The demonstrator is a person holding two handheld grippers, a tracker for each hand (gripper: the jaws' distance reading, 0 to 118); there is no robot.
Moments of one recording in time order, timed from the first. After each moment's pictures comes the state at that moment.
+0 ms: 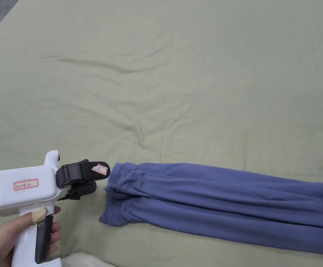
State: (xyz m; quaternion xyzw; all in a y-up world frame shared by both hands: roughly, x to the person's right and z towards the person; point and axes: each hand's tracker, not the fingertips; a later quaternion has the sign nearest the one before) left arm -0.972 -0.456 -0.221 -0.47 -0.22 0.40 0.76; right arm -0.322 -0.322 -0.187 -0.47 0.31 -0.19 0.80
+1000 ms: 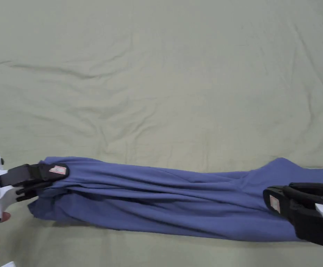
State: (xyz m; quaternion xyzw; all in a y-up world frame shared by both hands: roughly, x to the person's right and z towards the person) left arm -0.996 -0.427 -0.233 -0.43 -0.20 0.46 0.75; right arm -0.403 -0.279 -0.151 -0.44 0.27 -0.01 0.86
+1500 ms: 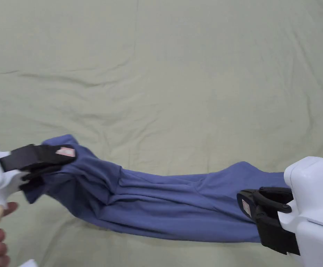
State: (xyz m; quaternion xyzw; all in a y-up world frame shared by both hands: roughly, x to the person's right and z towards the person) left arm -0.879 -0.325 -0.214 -0.39 -0.18 0.43 0.80; right arm -0.436 -0.271 -0.136 -0.40 0.27 0.02 0.87
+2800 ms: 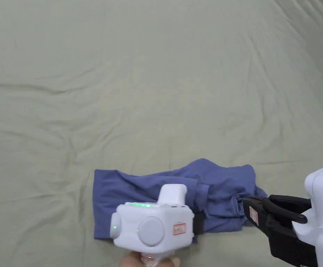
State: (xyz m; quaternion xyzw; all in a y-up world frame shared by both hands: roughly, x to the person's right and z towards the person) left arm -0.573 -0.447 -0.187 -0.55 -0.28 0.14 0.78; right arm -0.354 -0.261 -0.087 -0.40 0.23 -0.03 0.89
